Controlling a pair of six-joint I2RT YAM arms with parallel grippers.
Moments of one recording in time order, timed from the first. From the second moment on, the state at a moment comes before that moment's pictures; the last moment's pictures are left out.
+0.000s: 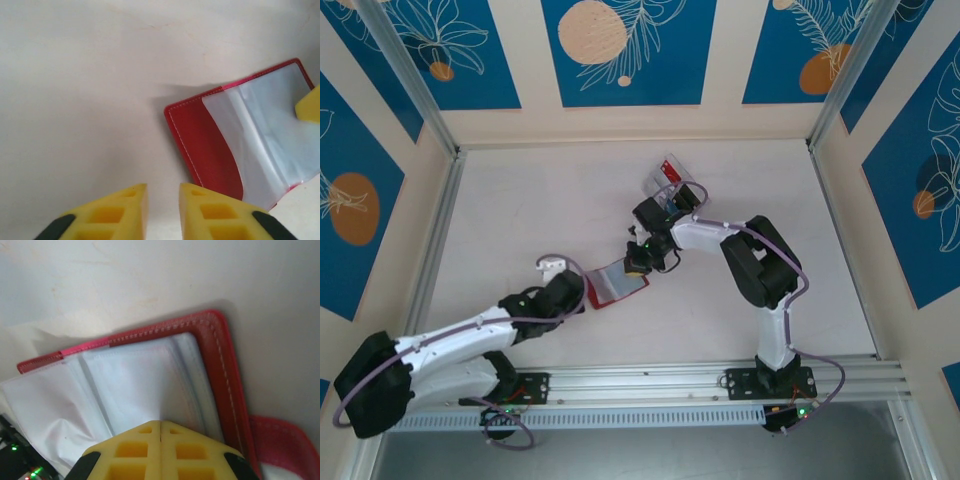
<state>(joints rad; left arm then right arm) -0.80 1.01 0.45 -0.37 -0.35 -0.87 0.68 1.99 1.30 -0.55 -0.47 0.62</state>
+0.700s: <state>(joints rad) -0.62 1.35 0.51 -0.16 0.09 -0.74 0.80 2.12 1.48 -0.66 -0.44 0.55</state>
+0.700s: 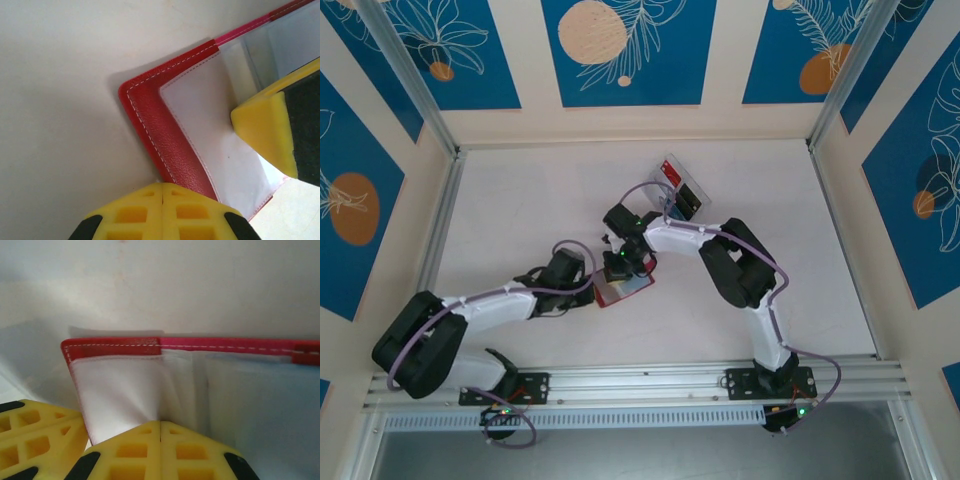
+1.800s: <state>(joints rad) -0.58 1.37 0.85 -0.39 0.08 -0.57 0.63 1.94 1.30 -0.62 -0.35 0.56</state>
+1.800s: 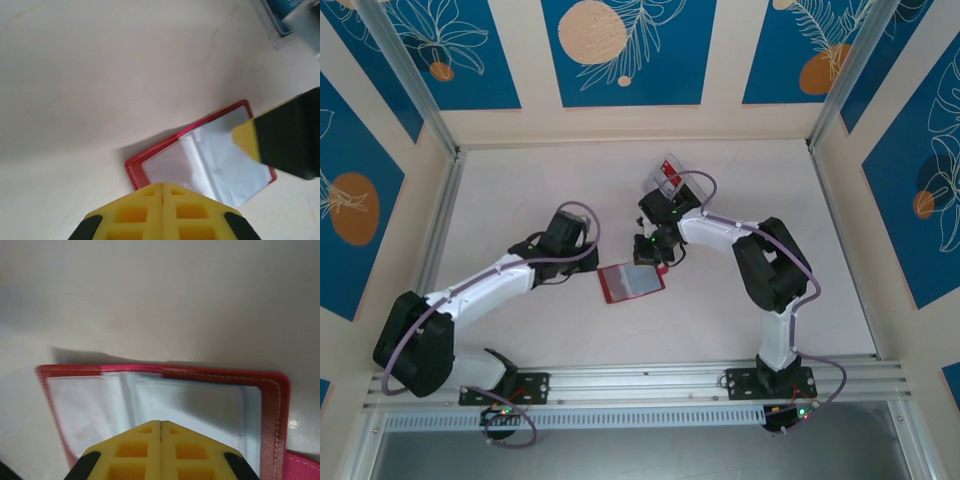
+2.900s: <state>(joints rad) -0.72 1.71 0.93 -0.35 0.12 -0.54 0.59 1.88 1.16 -0.55 -0.35 0.63</state>
